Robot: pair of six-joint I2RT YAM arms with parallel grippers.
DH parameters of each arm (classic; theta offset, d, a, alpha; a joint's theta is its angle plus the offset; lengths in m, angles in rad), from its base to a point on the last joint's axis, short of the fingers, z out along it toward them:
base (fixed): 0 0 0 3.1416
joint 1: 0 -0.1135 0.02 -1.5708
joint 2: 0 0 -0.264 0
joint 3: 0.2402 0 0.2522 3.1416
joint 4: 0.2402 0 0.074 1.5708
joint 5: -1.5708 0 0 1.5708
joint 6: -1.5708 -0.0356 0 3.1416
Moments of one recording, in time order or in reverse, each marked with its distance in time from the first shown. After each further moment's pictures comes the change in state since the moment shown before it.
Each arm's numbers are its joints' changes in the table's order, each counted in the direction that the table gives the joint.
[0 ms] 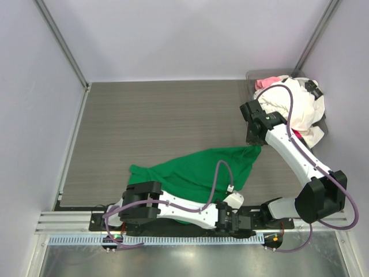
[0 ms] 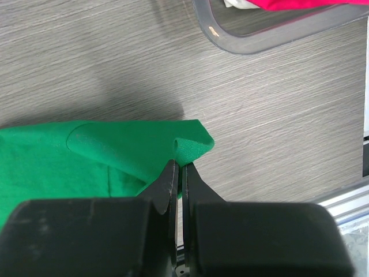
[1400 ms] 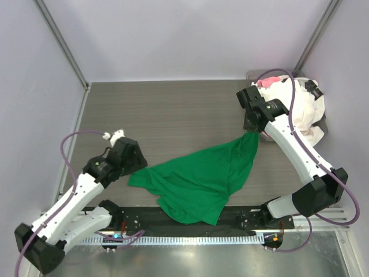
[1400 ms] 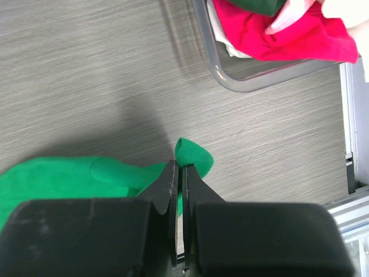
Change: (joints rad) left arm -1.196 1.247 -0.795 -0.092 -0.148 -0.232; right arm -0.056 -0.066 0.276 0.107 -0.063 -0.003
